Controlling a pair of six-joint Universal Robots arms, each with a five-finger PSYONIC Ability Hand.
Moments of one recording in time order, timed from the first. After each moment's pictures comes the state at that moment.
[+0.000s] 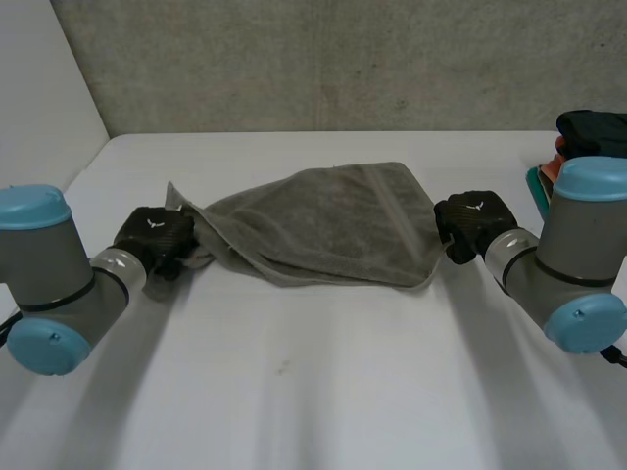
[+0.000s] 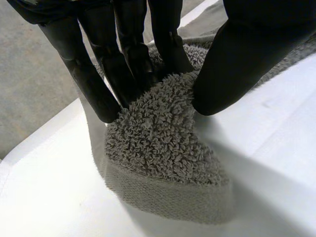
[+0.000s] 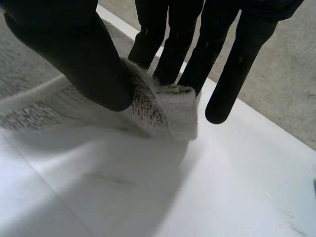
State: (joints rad) left arm 4.49 -2.12 -1.55 3.35 -1.40 3.57; right arm 1.87 -0.94 1.33 -0.08 1.41 2.81; left_hand 1.15 1.20 1.18 1.20 0.99; right_hand 1.15 1.18 1.19 1.19 1.00
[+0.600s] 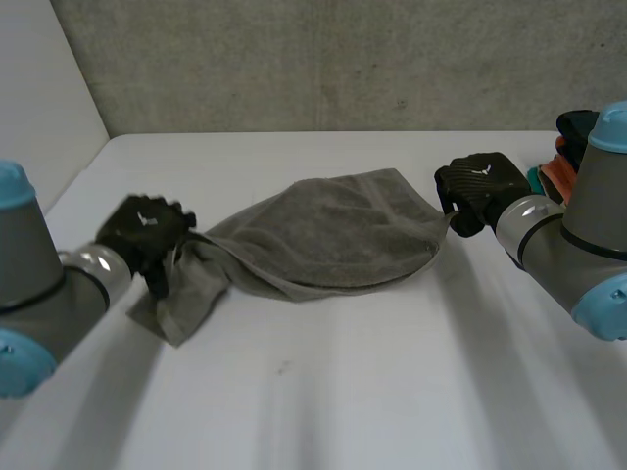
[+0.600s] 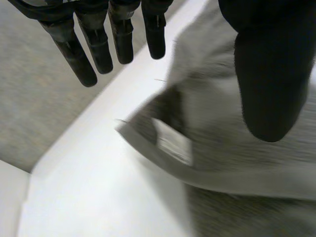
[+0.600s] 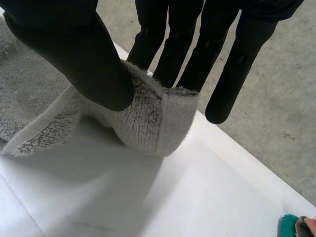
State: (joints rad) left arm 4.47 -1.90 -1.61 3.19 -1.44 3.71; right arm 1.90 -1.10 1.31 0.04 1.41 2.77; left_hand 0.32 0.32 0.31 0.31 0.14; right_hand 1.15 1.18 1.19 1.19 1.00
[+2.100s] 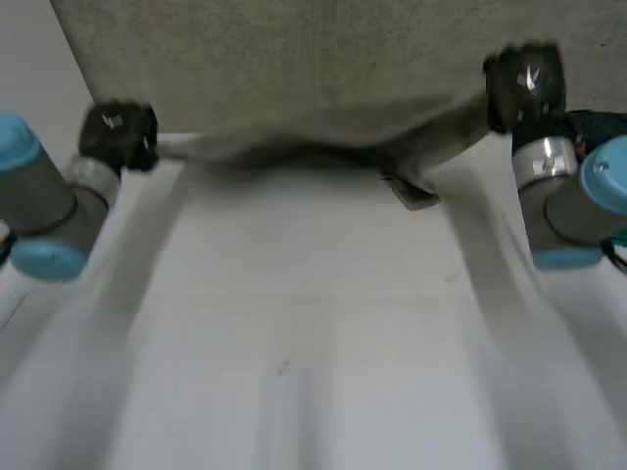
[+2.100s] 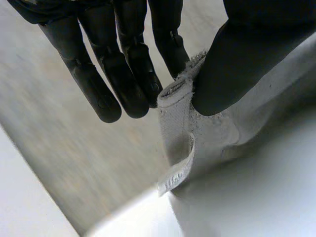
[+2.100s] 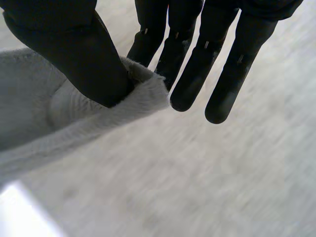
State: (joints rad) left arm 4.55 -2.24 -1.18 3.49 -1.40 3.37; right arm 1.81 -0.87 1.20 -0.77 1.43 2.80; left_hand 1.16 1.20 1.19 1.20 0.98; right_hand 1.15 1.18 1.19 1.20 1.01
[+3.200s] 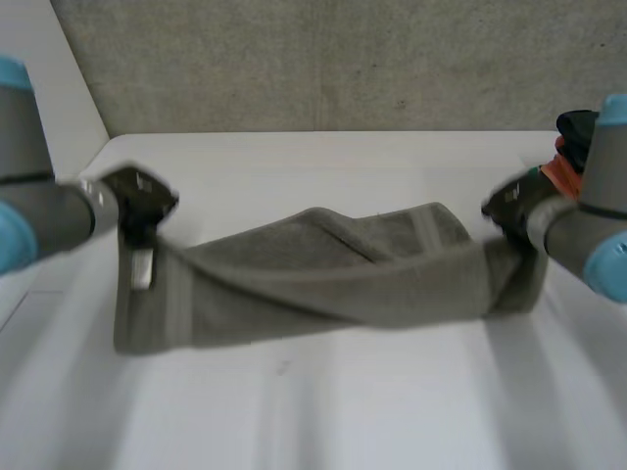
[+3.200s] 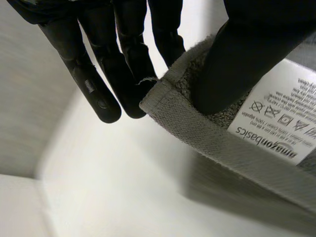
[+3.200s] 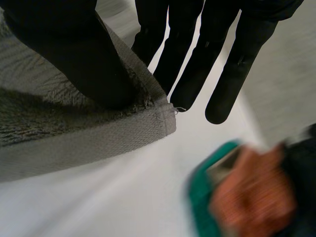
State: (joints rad) left arm 4.50 -2.20 -0.92 2.65 -1.42 3.98; right arm 1.81 -0.90 1.02 0.28 1.53 2.28; left_hand 1.16 1.20 1.19 1.20 0.98; right_hand 1.15 1.18 1.19 1.20 1.01
